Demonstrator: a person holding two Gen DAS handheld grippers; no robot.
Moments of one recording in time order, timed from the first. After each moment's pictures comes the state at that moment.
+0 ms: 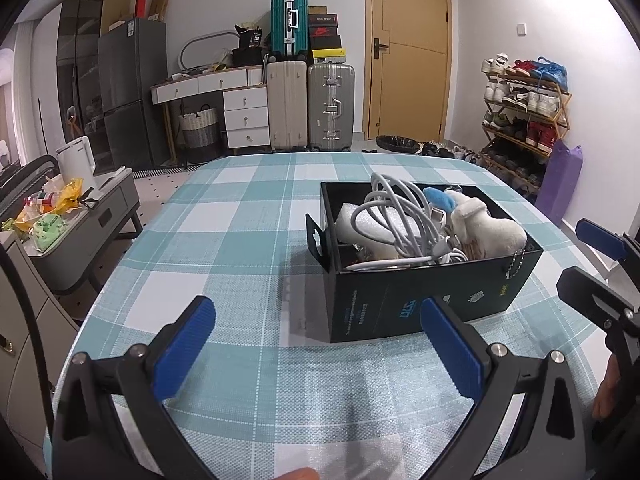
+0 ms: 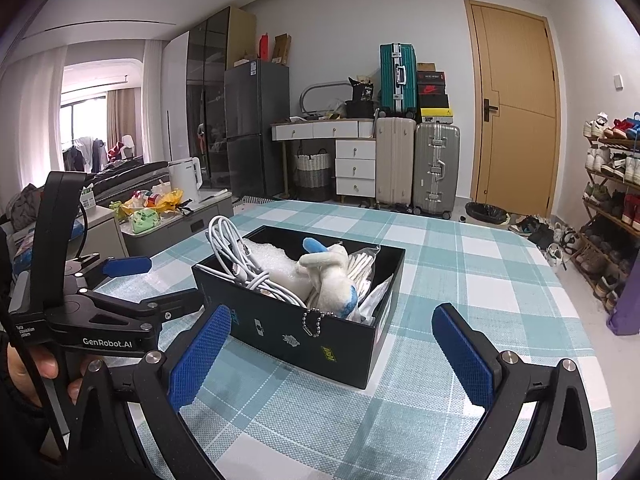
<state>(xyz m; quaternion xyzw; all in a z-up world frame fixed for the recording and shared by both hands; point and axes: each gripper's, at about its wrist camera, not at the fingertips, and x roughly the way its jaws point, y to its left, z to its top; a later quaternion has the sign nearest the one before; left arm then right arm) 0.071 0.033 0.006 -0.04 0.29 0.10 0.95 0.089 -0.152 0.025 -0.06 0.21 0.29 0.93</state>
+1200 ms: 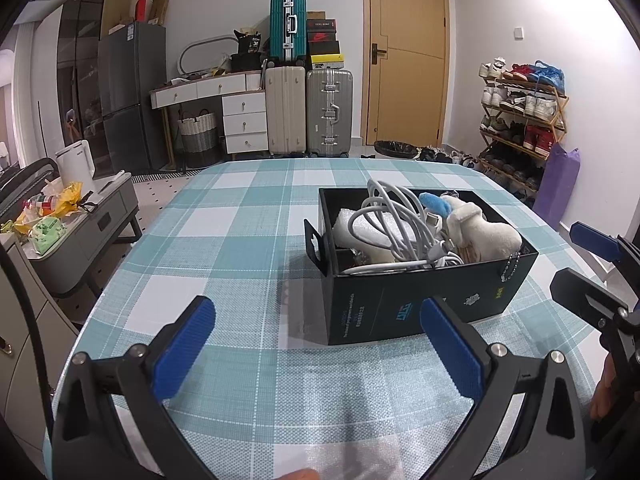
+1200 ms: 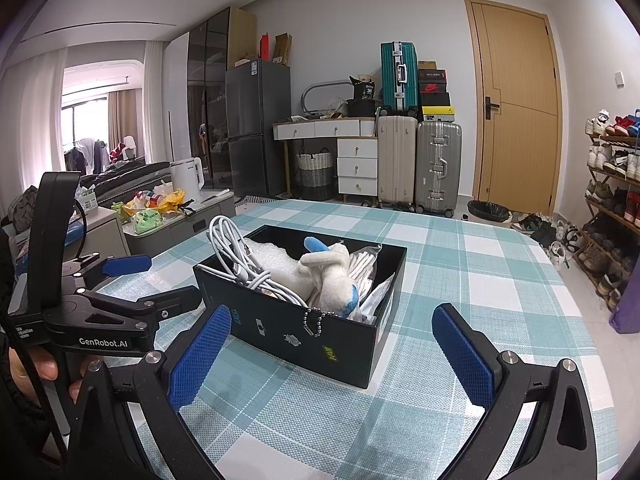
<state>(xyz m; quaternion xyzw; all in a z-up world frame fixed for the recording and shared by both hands) 0.068 0.030 0.010 -0.04 0.29 0.09 0.95 0.091 -0.151 0.024 -0.06 0.21 0.30 0.93</state>
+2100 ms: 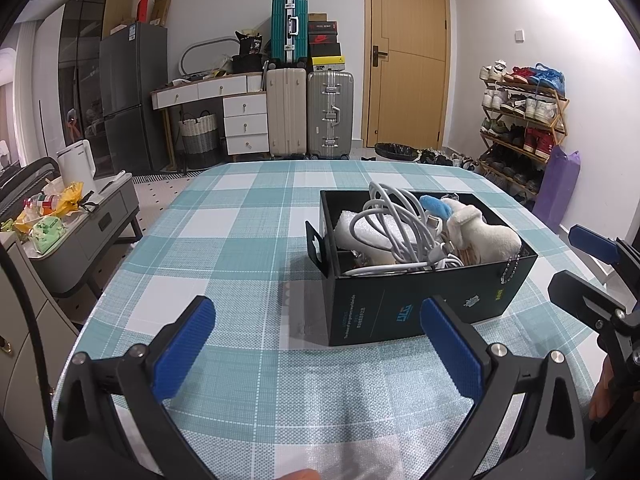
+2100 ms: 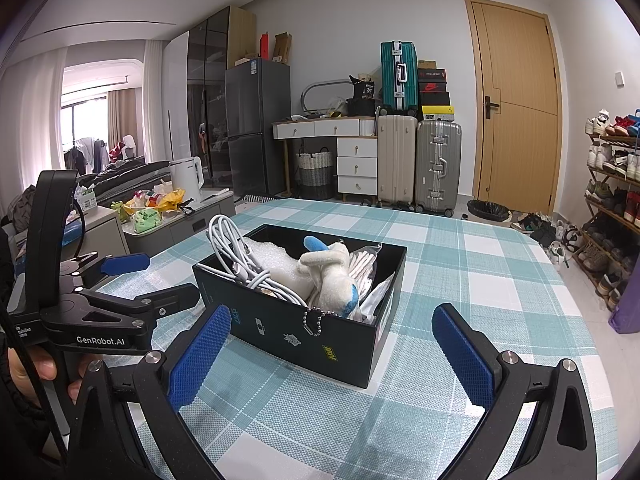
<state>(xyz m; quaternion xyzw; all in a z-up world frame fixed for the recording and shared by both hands) 0.067 0.029 0.012 -0.04 0.28 0.10 0.95 0.091 -0.151 0.024 -0.06 0.21 0.30 0.93</state>
